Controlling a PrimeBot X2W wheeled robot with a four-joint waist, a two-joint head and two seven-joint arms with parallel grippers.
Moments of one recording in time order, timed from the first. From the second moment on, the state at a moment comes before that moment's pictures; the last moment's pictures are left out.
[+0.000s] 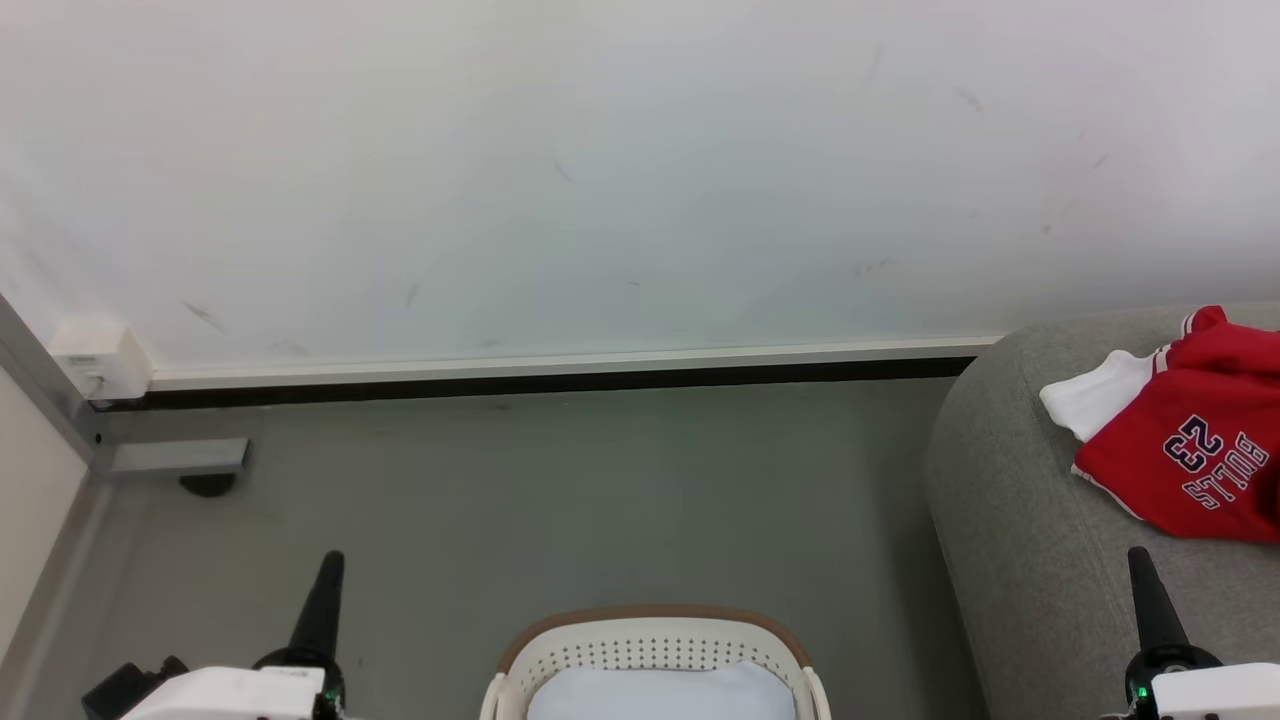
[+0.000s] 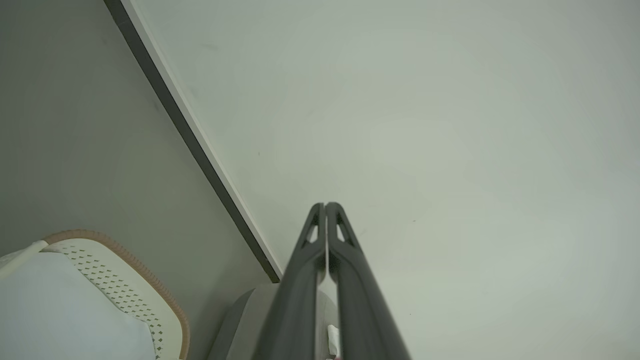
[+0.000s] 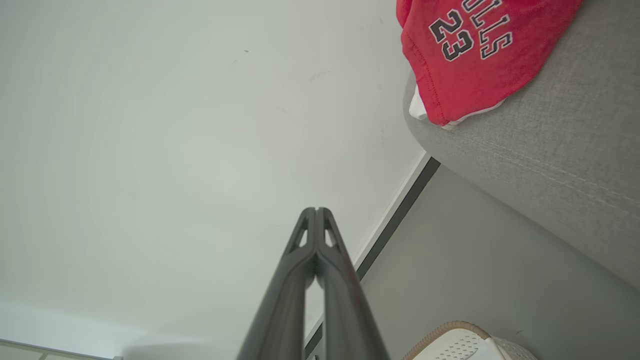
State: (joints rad) left arm -0.09 0.06 0.05 0.23 -1.33 -0.06 0.03; right arm -0.10 -0.05 -0.09 0.29 1.26 0.13 0.03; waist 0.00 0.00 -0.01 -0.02
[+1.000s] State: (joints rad) left arm -0.10 0.05 0.10 0.19 -1.54 -0.07 0.10; right arm -0.12 -0.05 -0.10 0.27 1.53 0.13 0.09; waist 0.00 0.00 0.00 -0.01
